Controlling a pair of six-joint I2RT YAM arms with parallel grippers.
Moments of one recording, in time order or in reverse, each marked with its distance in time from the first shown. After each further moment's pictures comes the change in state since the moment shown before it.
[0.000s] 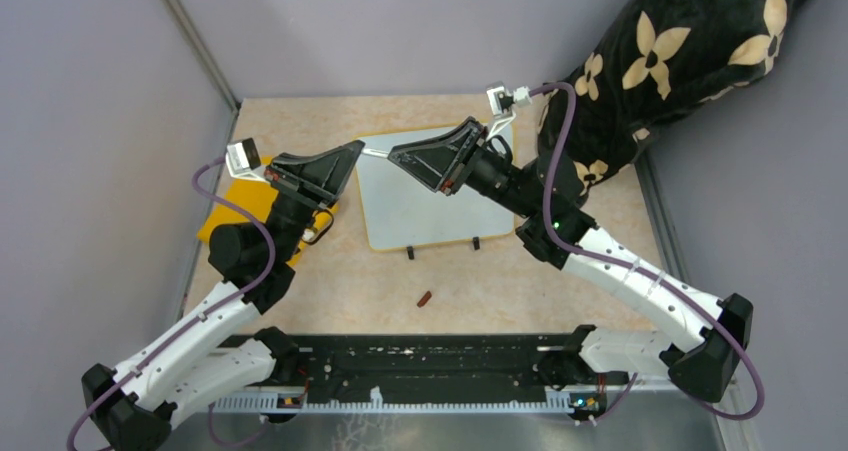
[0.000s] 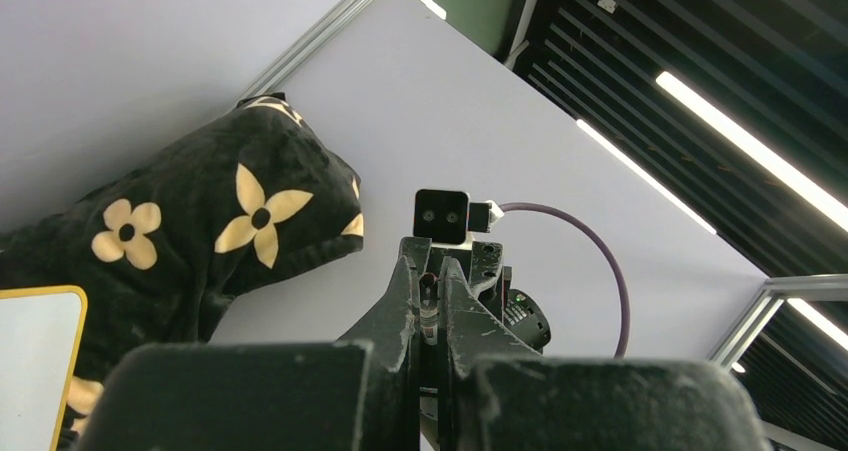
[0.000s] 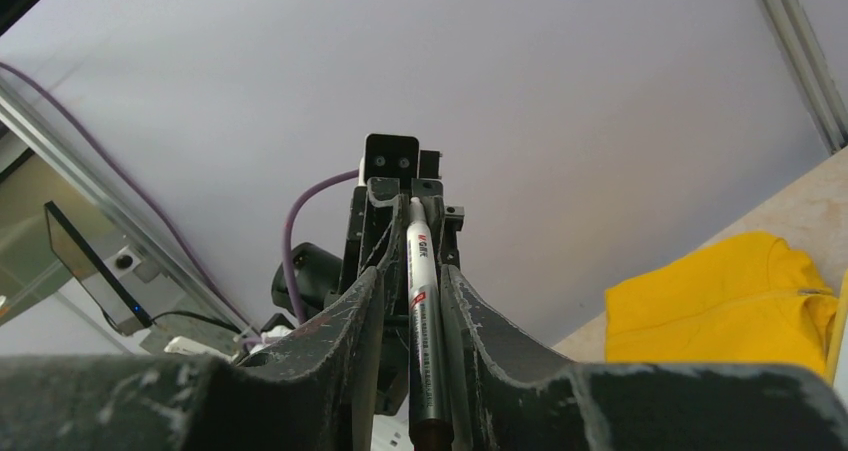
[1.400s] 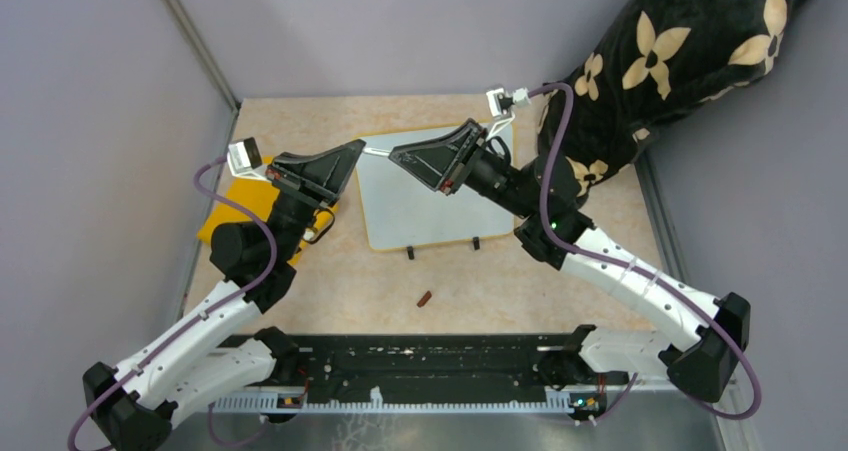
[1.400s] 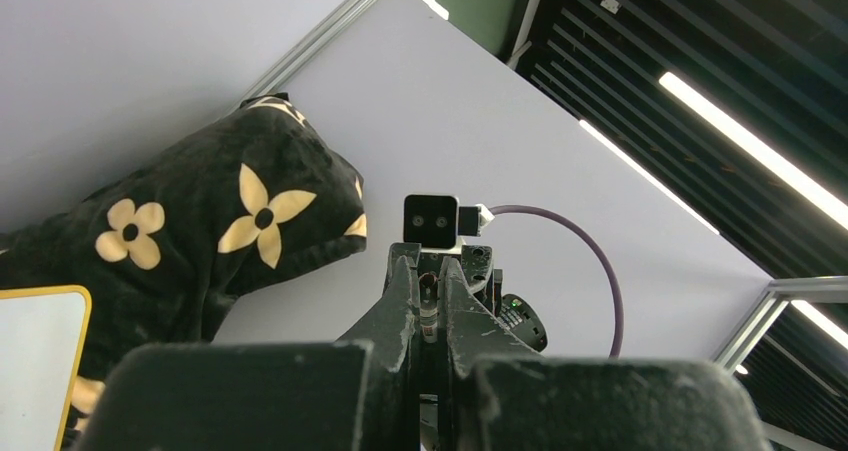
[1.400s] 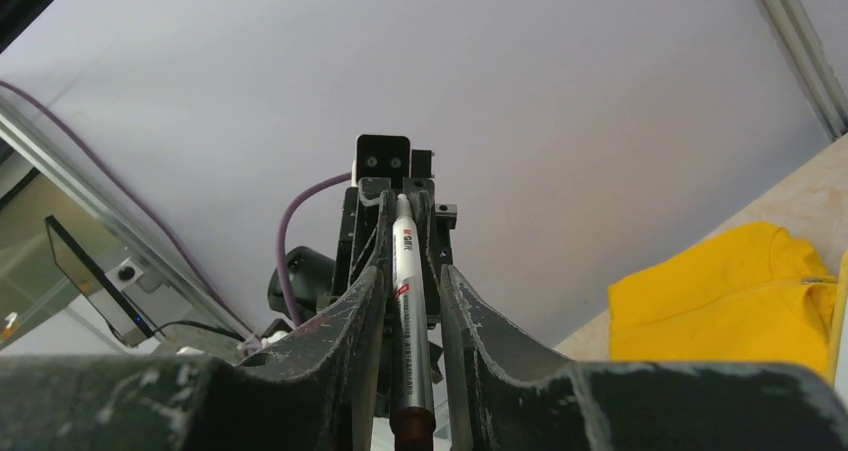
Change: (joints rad) left arm 0.000 0.009 -0.001 0.006 0.000 -0.001; right arm -0.012 0.005 -0.027 0.021 0.010 0.034
